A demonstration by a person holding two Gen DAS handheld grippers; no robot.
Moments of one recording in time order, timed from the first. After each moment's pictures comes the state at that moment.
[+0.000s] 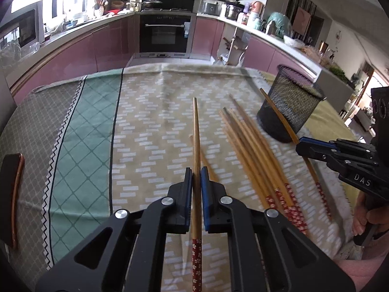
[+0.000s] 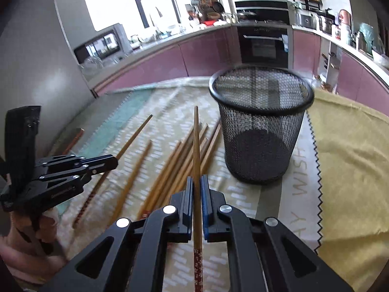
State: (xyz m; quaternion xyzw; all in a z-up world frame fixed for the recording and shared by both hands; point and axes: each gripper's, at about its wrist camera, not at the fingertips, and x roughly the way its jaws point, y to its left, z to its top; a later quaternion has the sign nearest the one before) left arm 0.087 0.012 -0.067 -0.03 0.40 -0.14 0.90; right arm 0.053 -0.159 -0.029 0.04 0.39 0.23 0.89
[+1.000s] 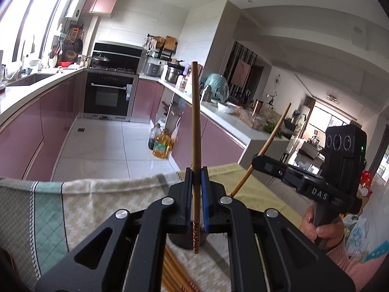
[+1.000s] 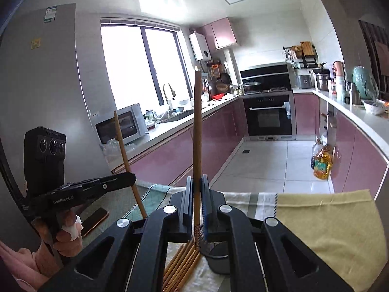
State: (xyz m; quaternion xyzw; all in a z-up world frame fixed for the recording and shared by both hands) left arm 0.114 -0.040 0.107 -0.09 0.22 -0.31 0.92; right arm 0.072 -0.237 0.115 0.08 0.20 0.24 0.95
